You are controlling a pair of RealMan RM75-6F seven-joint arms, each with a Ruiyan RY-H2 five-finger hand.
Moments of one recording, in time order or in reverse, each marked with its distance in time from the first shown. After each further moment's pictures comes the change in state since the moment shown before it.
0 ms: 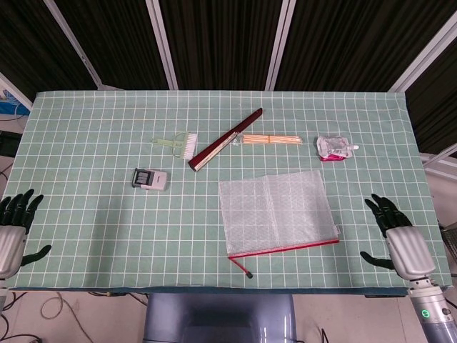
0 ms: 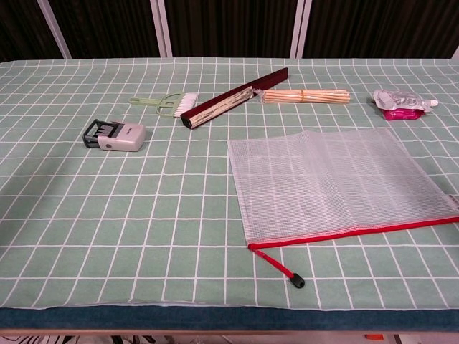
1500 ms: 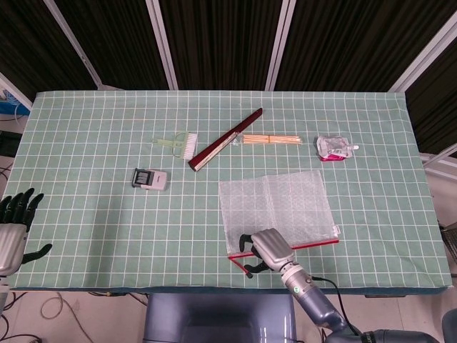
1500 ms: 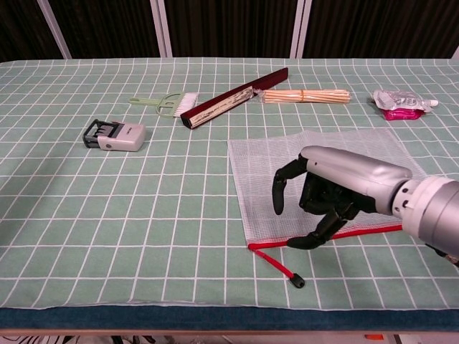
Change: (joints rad) left arm -0.010 0.003 -0.008 -0.012 -0.035 -0.028 -0.004; right arm 0.369 -0.504 0.048 -0.119 0.408 -0.424 -0.394
